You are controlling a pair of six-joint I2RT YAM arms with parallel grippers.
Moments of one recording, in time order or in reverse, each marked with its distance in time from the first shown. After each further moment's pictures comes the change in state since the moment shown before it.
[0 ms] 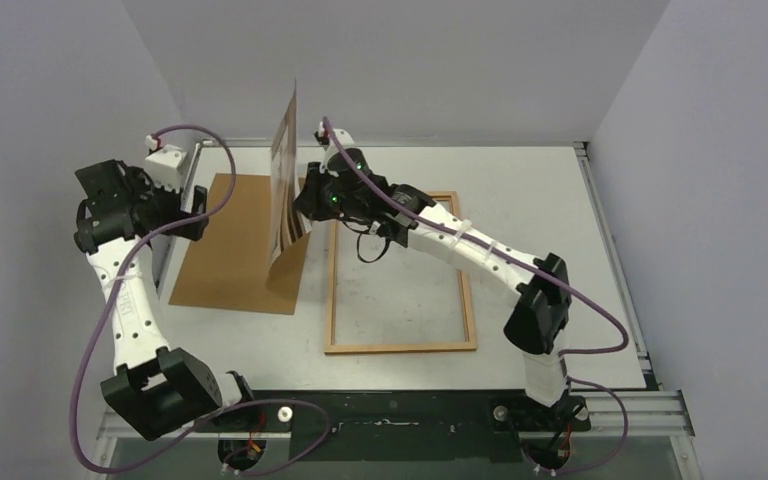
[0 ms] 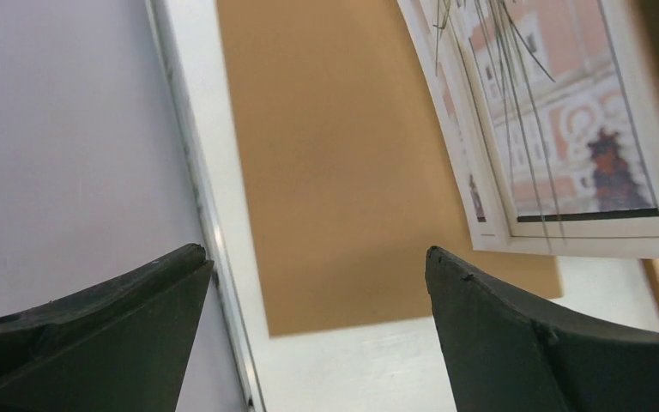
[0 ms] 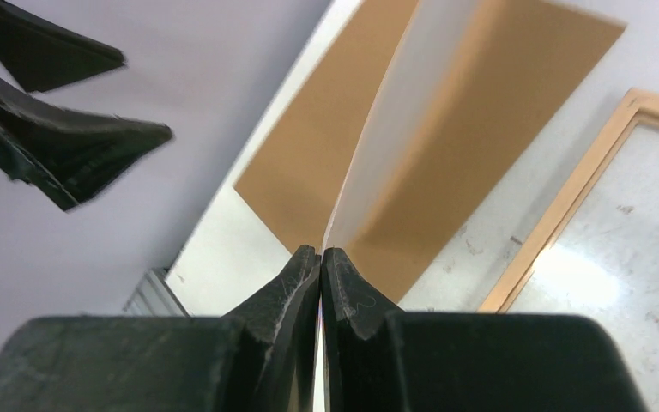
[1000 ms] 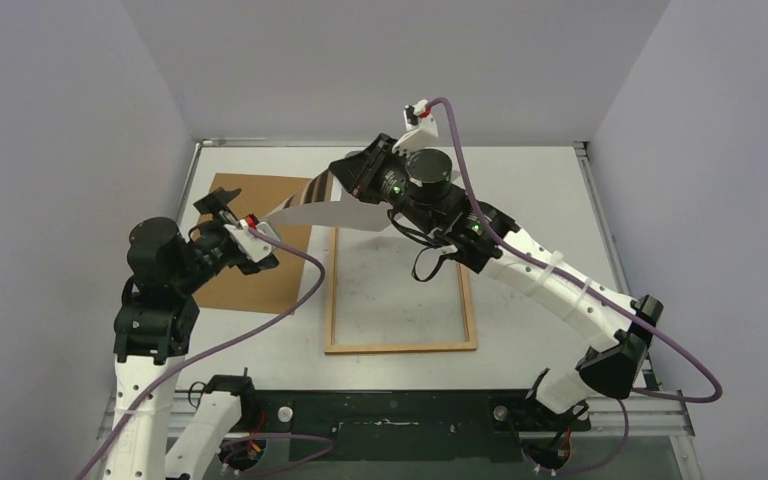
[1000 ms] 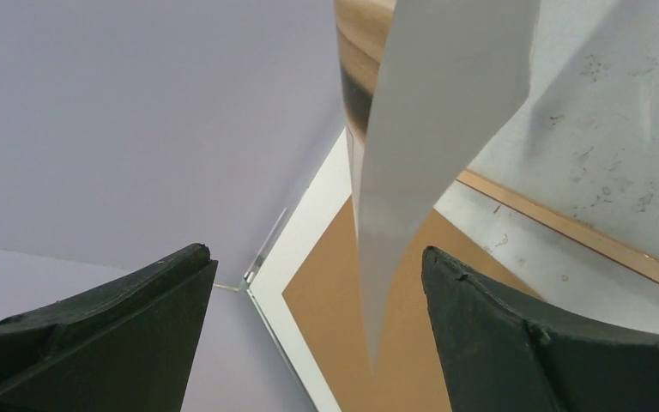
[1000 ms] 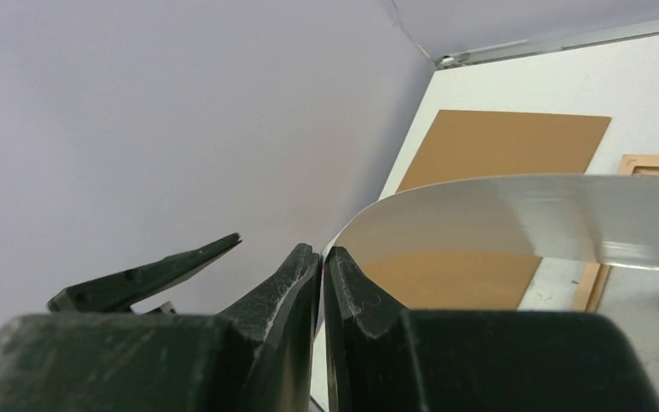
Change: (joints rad) left arm -0.560 -0.574 -0.264 0.259 0.043 0.275; right arm -0.008 -0.441 -0.281 0.195 0.210 0.236
